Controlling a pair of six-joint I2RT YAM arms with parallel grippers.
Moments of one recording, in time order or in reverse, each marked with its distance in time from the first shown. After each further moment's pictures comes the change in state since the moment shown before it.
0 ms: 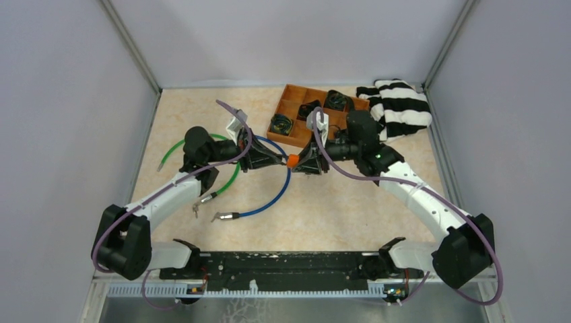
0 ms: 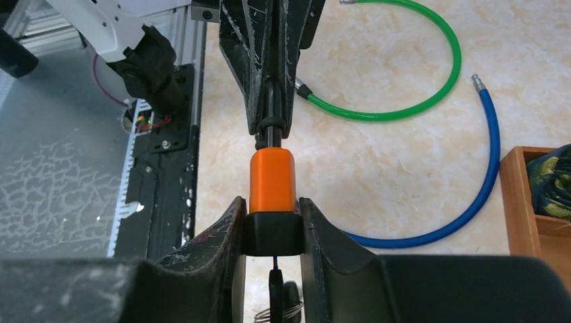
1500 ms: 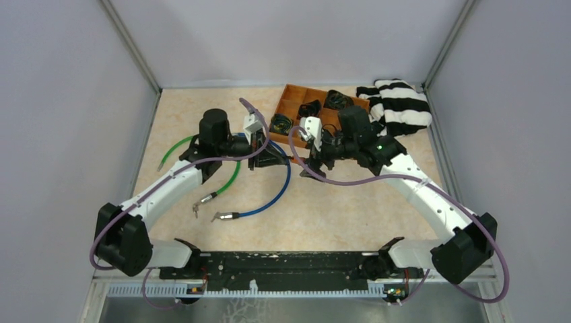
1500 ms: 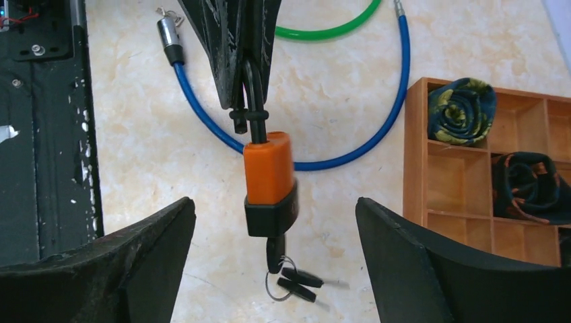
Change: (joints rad) left arm -0.057 0.031 0.224 -0.687 -0.043 0.541; right arm 0.048 0.050 0.202 -0.440 0.323 -0.396
